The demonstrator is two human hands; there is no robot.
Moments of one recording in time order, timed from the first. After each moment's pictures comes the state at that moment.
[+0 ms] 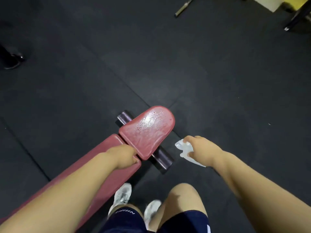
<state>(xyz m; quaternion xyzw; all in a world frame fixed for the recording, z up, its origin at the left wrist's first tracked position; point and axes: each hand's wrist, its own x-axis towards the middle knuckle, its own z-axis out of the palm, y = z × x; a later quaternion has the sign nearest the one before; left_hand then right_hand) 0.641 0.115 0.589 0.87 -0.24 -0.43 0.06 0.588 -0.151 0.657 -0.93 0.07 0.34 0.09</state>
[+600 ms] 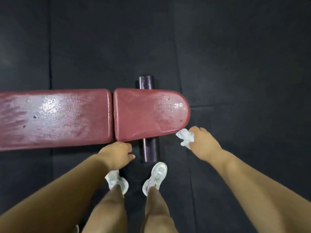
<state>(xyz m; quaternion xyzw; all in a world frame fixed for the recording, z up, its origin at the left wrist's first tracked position) 0.633 -0.060 0.437 0.84 0.15 -0.47 0.24 0.783 -0.302 0.447 -0.90 -0.14 0.40 0.06</state>
